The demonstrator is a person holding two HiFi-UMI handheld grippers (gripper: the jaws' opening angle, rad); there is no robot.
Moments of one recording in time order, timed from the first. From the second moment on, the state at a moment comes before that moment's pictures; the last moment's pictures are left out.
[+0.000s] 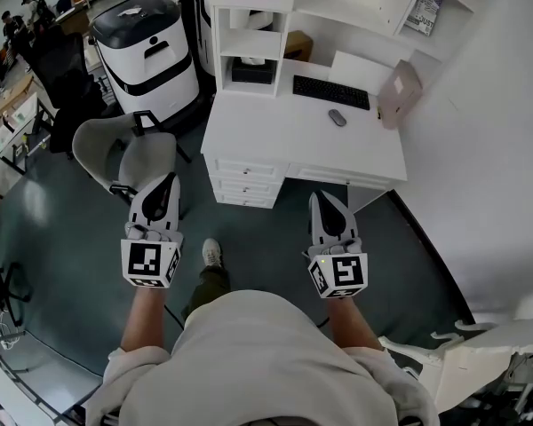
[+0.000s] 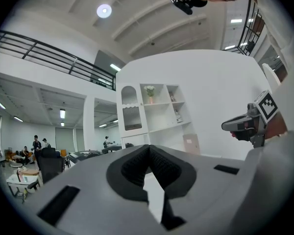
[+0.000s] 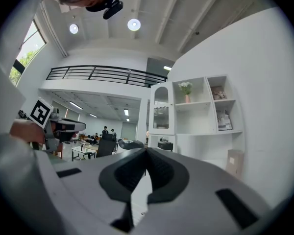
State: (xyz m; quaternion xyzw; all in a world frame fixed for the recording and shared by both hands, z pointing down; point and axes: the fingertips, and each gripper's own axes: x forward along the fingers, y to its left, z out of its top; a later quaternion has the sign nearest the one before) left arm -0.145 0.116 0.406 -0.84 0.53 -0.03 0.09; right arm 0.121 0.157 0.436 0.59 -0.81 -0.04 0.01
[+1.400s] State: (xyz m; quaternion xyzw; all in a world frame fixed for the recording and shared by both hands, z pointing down) left arm -0.203 -0.241 0.420 -0.88 0.46 -0.02 0.07; right arm 0.086 -0.159 0.426 0.67 -0.74 -0.05 0.04
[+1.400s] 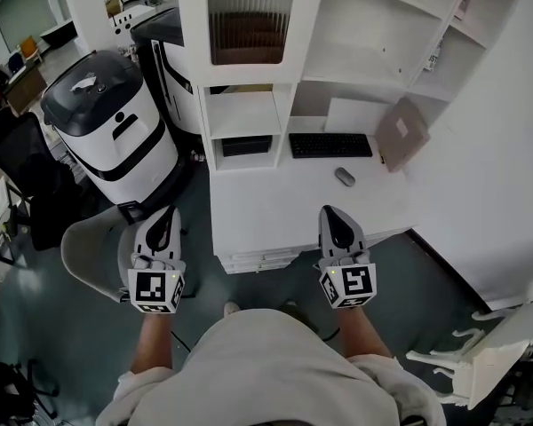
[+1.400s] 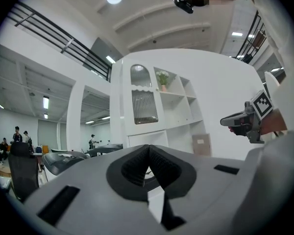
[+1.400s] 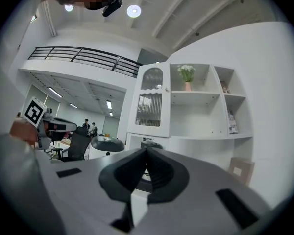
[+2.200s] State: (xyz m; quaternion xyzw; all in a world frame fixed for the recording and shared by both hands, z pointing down) left arm -0.147 -0.270 0.407 -0.88 0.48 -0.03 0.05; right arm 0.138 -0.211 0.432 0.63 -0.77 -0.03 0.03
